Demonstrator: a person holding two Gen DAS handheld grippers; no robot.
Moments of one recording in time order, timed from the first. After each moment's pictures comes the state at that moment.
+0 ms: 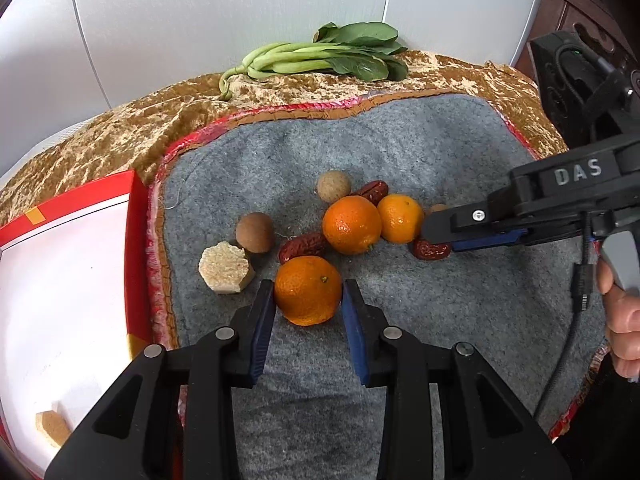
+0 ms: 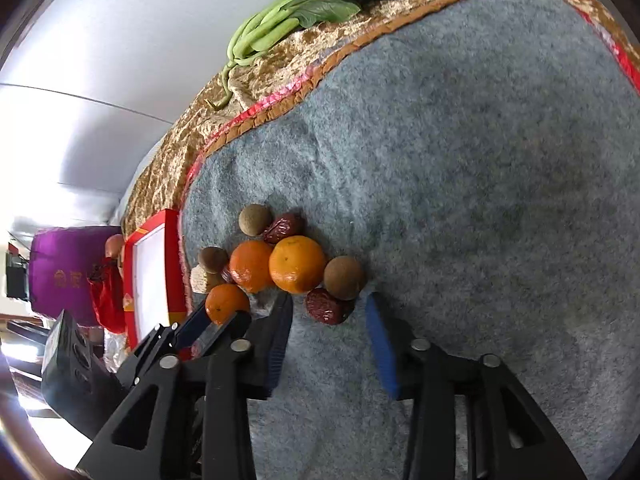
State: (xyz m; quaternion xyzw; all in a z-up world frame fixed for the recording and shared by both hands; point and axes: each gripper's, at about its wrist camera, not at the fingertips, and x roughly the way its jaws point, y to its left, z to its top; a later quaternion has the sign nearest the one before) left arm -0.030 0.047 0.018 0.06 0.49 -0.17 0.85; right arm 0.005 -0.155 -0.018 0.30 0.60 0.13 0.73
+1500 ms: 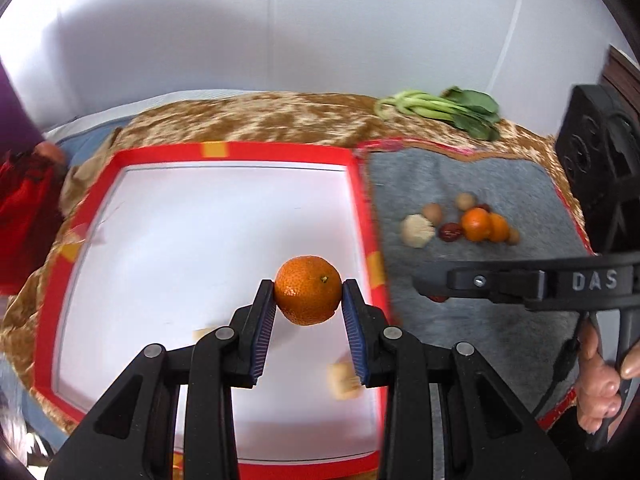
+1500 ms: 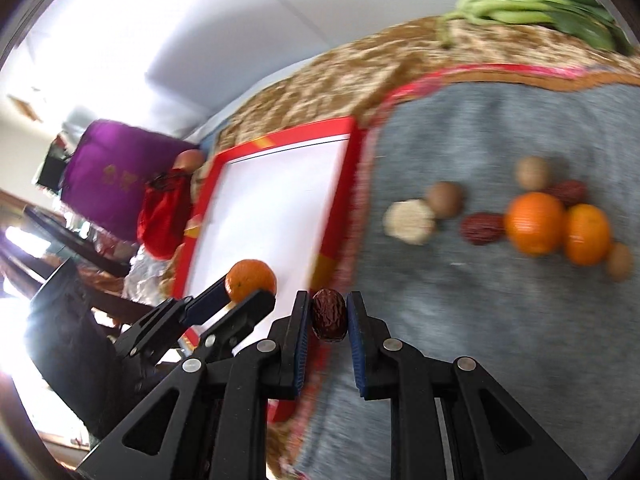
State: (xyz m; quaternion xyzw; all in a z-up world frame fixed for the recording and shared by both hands) left arm -0.075 0.198 0.049 -0.02 0.46 -0.05 0.89; right arm -0.018 0.021 0.022 0.21 0.55 0.31 0.75
